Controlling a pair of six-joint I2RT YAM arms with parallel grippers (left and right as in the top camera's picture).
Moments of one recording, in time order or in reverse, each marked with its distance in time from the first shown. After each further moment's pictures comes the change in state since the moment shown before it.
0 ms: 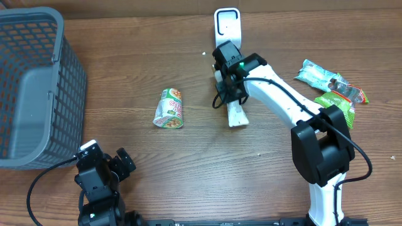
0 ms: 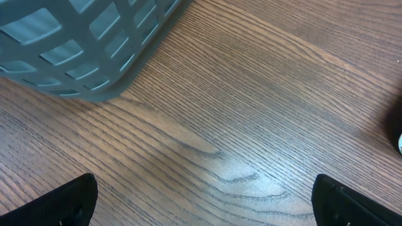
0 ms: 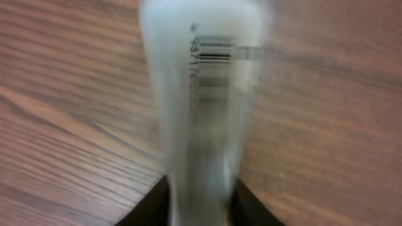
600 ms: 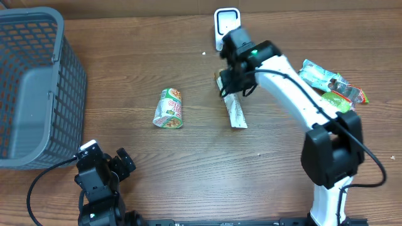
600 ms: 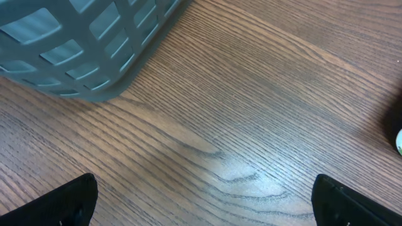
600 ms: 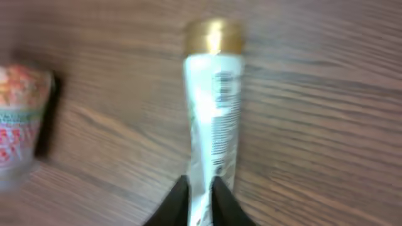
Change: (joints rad) left arm 0.000 0.000 0.000 0.000 0.000 0.000; right arm -0.057 -0.043 0.119 -0.097 -0.135 0.037
